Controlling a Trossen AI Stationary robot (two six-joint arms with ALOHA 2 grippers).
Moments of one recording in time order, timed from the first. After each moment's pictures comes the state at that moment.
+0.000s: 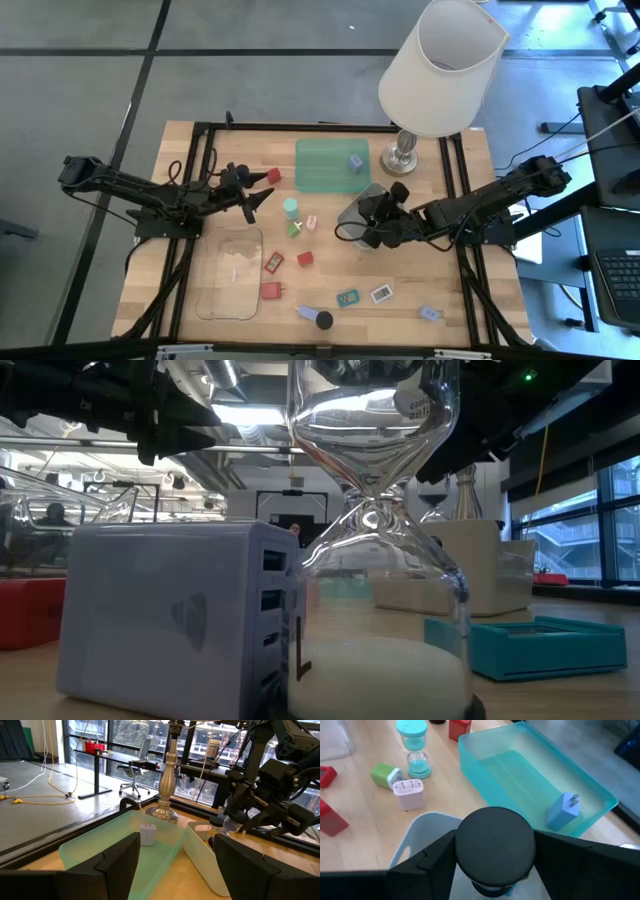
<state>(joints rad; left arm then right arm) -0.14 0.73 0.22 0.48 -0.61 -0.22 0.36 1.38 0.84 -0.40 0.77 0.58</state>
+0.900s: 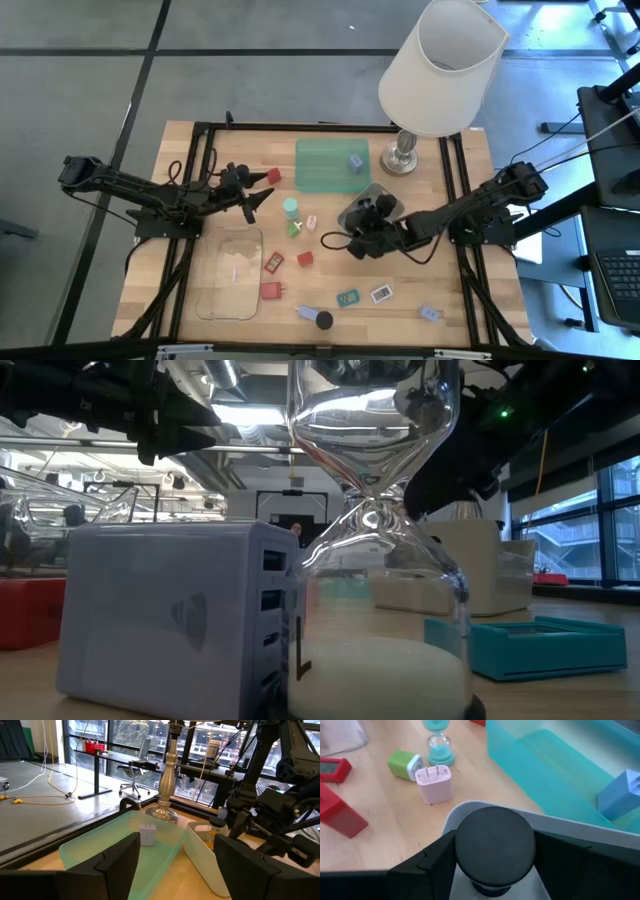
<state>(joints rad) -0.14 0.73 0.22 0.48 -0.61 -0.22 0.37 1.59 0.84 -0.19 0.71 0.65</state>
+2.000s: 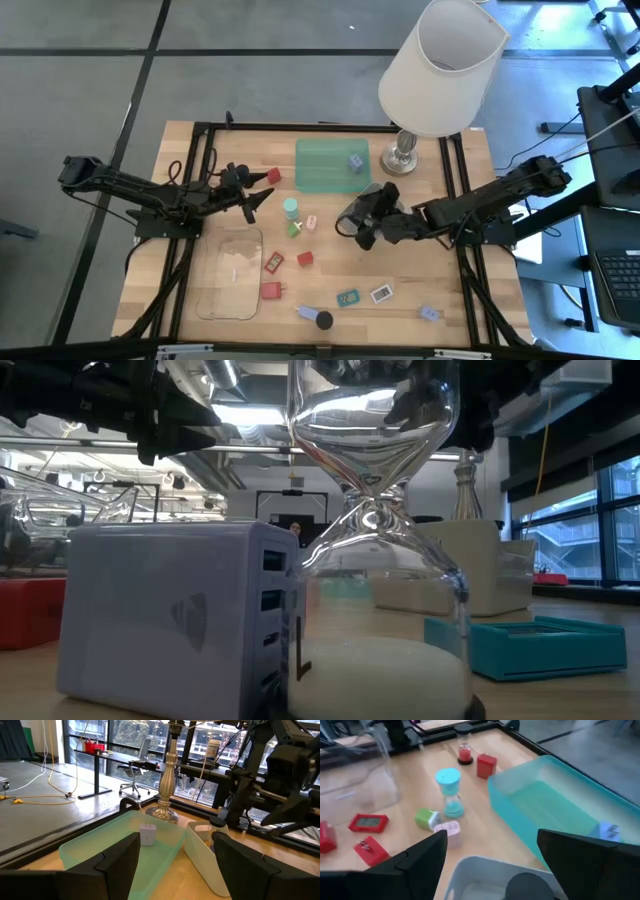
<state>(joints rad) -0.14 0.73 0.22 0.48 -0.61 -0.22 0.35 1.37 0.84 -0.15 0.72 0.51</state>
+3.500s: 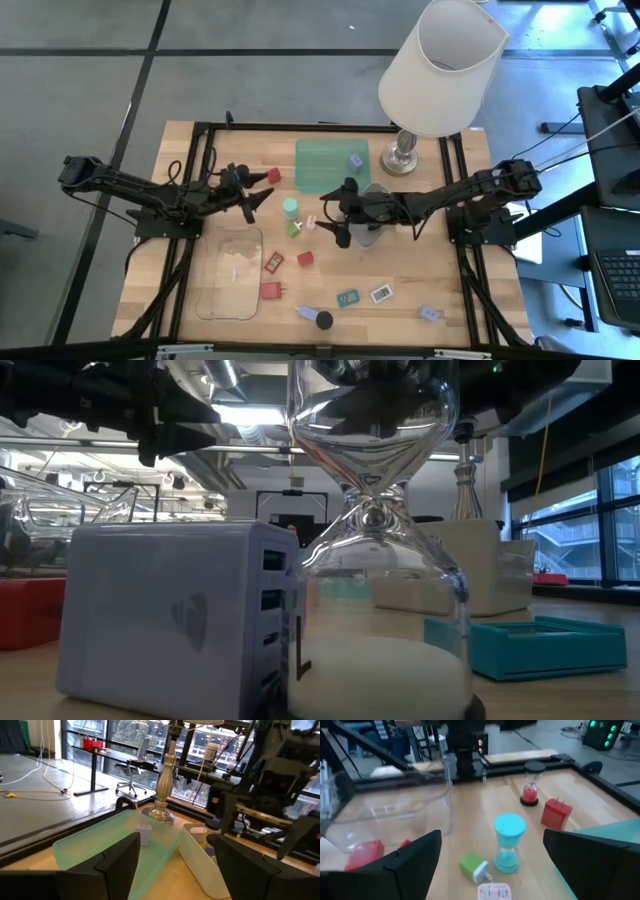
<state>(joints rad) -0.14 0.73 0.22 0.49 -0.59 -0.26 0.16 1.62 0.84 0.46 0.26 0.15</state>
